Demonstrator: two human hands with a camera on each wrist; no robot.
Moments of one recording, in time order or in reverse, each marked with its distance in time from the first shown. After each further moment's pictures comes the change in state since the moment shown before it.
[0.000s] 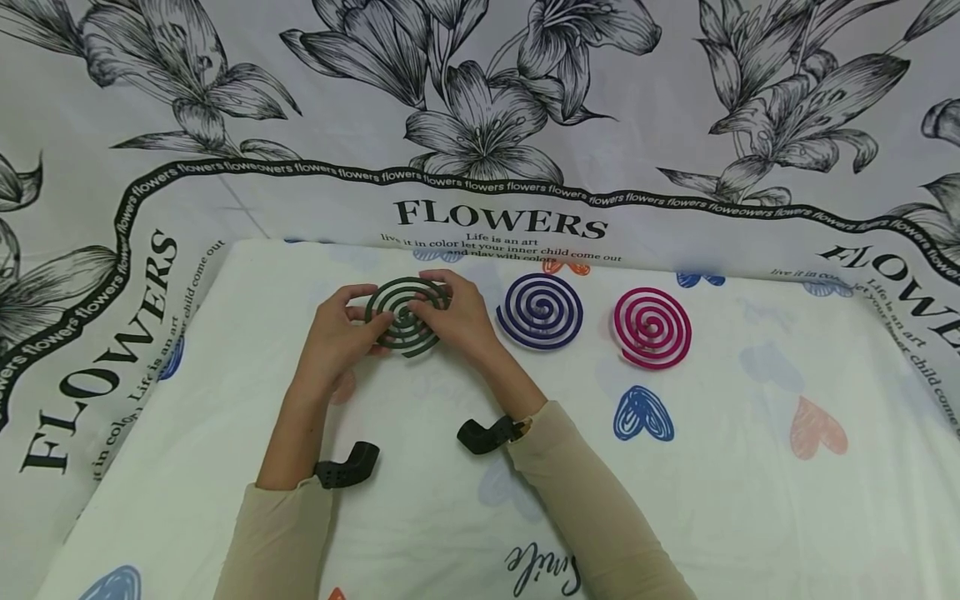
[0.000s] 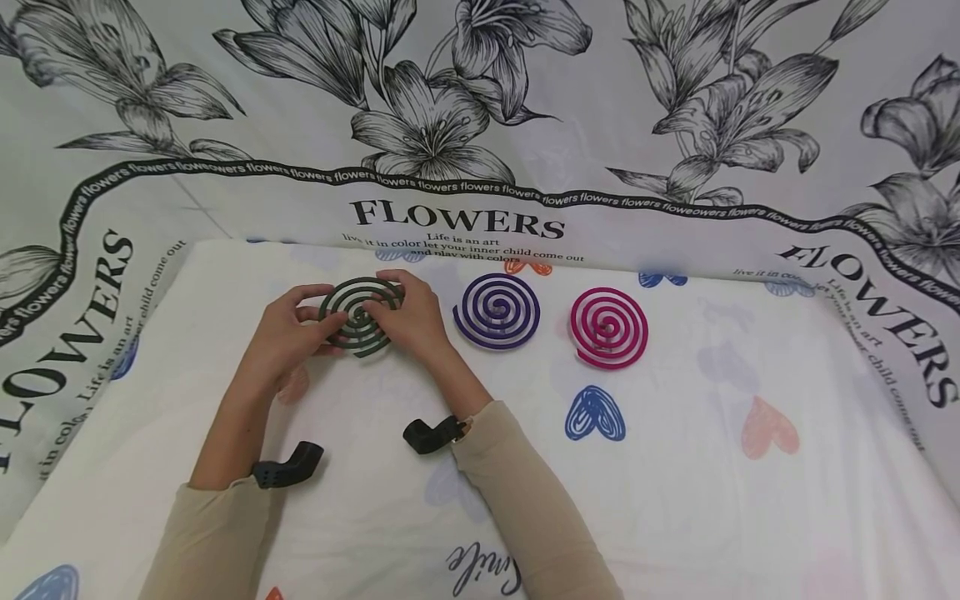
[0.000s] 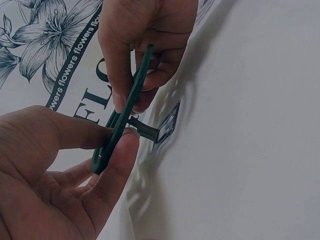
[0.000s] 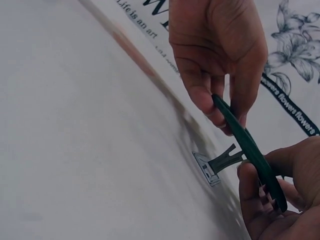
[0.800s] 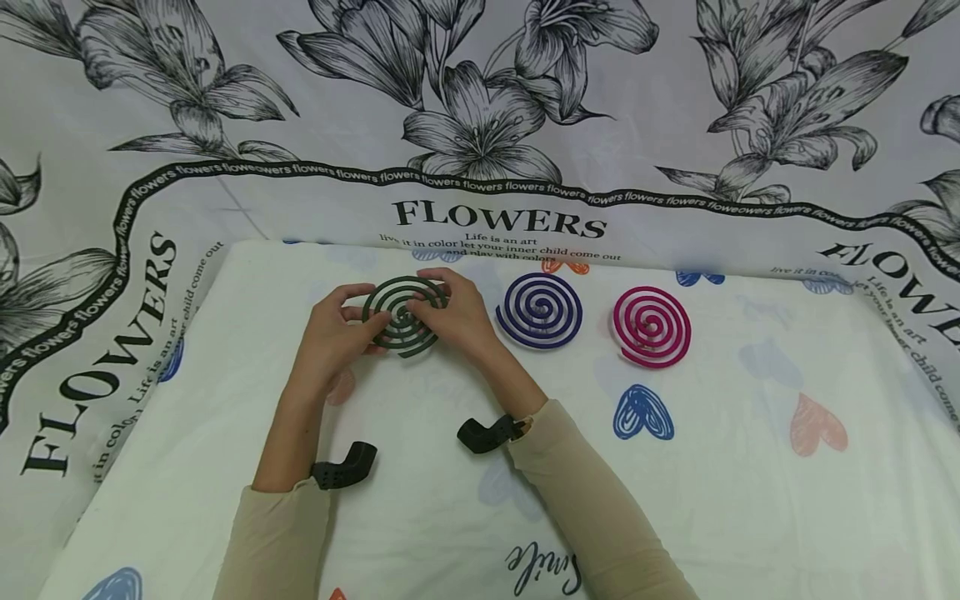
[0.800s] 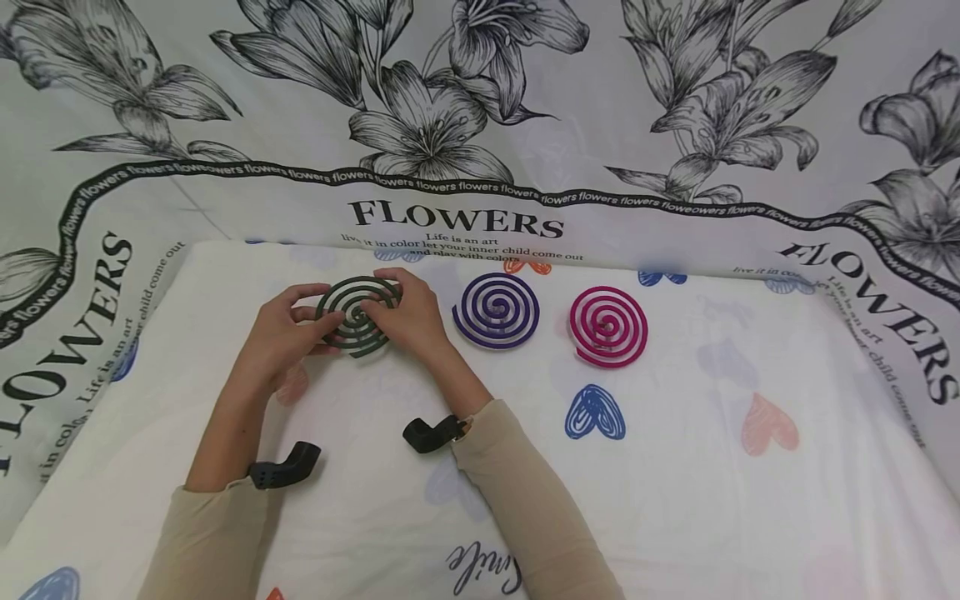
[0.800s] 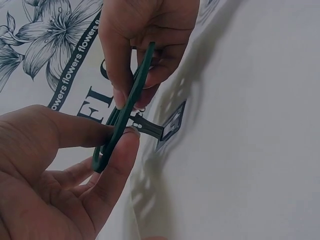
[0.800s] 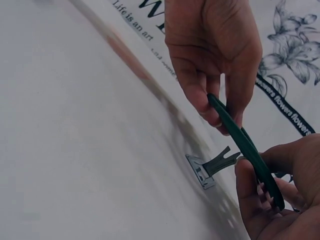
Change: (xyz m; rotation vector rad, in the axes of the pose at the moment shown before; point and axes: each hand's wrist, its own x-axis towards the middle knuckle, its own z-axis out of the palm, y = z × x) left_hand -0.002 0.002 -0.004 -0.012 -0.004 -0.003; right_hand 0.001 -0.002 -0.002 0.002 -0.017 -0.018
